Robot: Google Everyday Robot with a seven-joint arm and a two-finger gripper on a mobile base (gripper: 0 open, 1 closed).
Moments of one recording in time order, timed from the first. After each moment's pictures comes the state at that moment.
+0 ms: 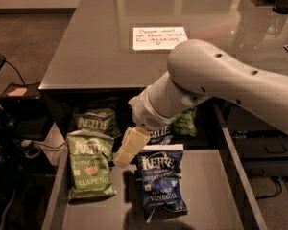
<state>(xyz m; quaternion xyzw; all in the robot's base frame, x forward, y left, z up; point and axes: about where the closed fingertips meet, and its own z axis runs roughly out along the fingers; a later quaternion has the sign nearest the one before) 0.457 0.048 0.791 -0.63 0.71 0.21 0.24</state>
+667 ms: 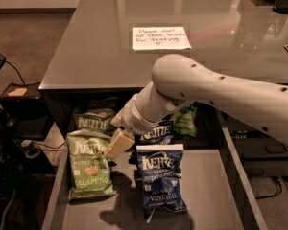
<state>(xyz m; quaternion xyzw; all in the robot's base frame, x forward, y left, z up) 0.471 0.082 0.750 -0.64 0.70 0.25 0.23</state>
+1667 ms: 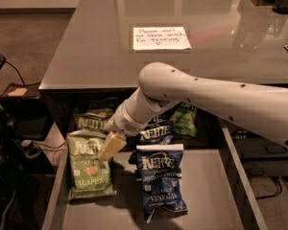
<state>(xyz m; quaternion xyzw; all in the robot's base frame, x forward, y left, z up) 0.488 0.110 0.704 -0.64 0.68 0.28 0.20</state>
